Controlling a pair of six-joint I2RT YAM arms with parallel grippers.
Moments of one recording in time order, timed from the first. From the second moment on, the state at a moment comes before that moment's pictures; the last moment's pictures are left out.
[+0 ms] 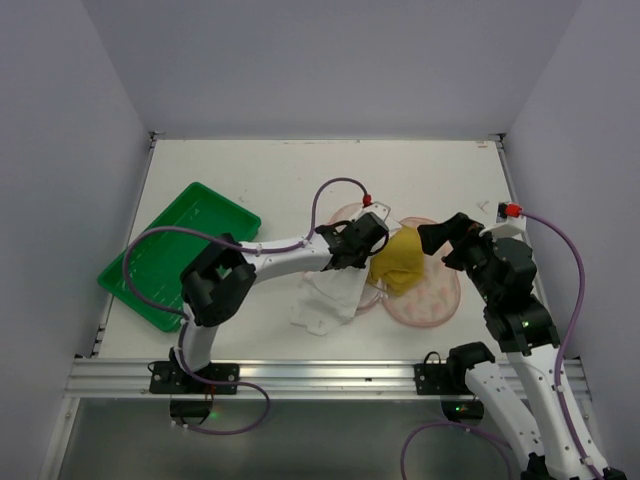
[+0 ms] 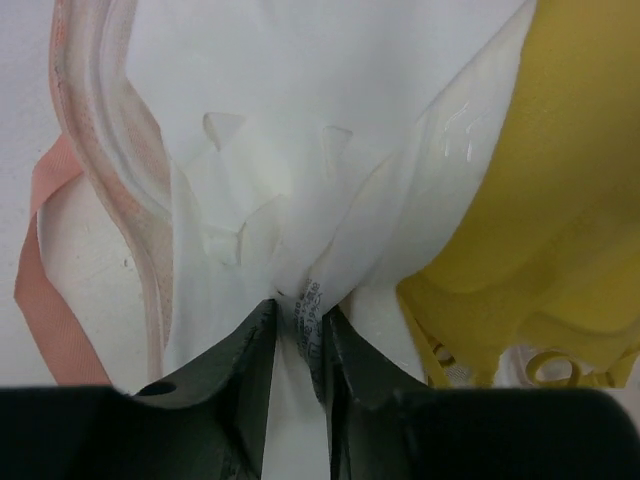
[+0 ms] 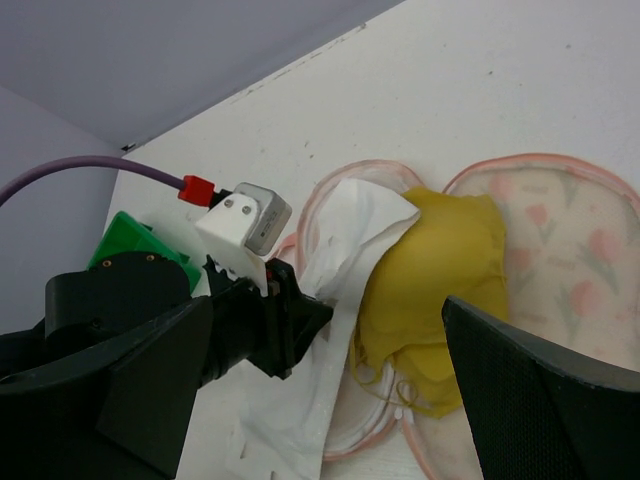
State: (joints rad) left arm -0.99 2.00 1.46 -0.38 -0.36 -0.38; right arm 0.24 0.54 0.76 -0.48 0.04 0.63
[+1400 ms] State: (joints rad) left arm -0.25 1.06 0.63 0.03 -0.59 0.63; right arm 0.24 0.64 0.81 -0.45 -0.04 0.62
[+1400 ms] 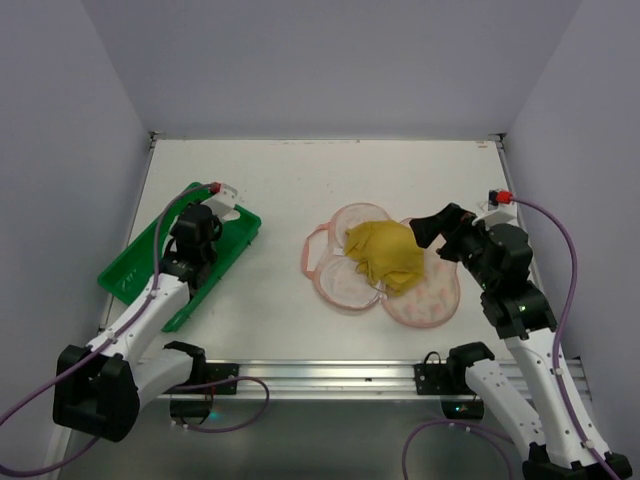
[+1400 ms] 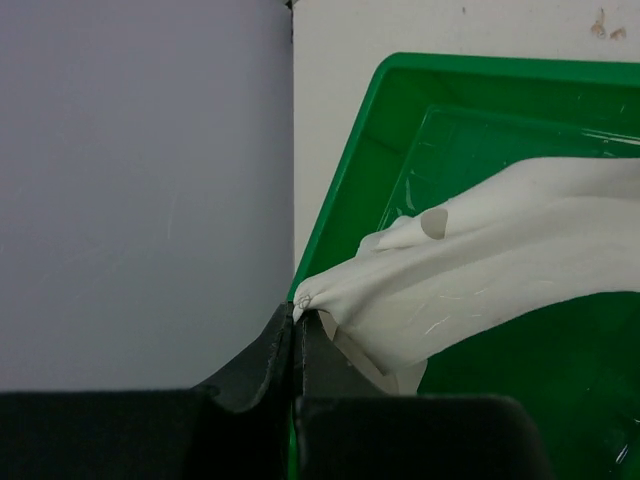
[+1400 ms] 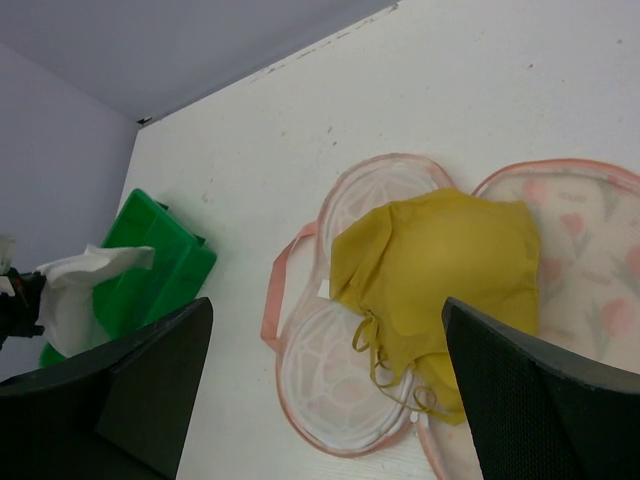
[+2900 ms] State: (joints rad) left arm -0.85 1.82 1.39 -0.14 -0.19 -0.43; right arm 0.24 0.53 0.79 -0.55 0.10 0.61
